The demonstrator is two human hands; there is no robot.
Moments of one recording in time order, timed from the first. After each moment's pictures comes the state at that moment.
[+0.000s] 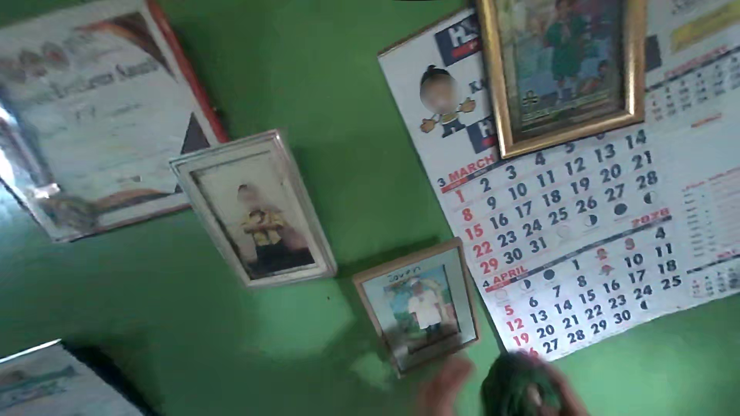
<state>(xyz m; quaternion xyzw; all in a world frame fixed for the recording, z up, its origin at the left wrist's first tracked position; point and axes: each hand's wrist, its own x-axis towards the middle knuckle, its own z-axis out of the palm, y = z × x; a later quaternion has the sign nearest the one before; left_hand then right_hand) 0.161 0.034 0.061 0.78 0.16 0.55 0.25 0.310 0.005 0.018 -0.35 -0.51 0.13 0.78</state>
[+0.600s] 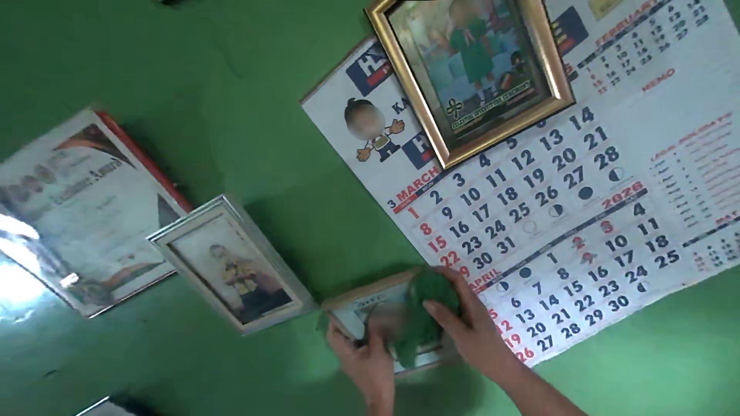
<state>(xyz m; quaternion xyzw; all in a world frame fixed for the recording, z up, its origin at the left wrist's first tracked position) 0.181 0.166 0.113 0.58 0.29 0.76 0.09 0.333 0.099 0.114 -0.28 -0.58 0.24 0.73</state>
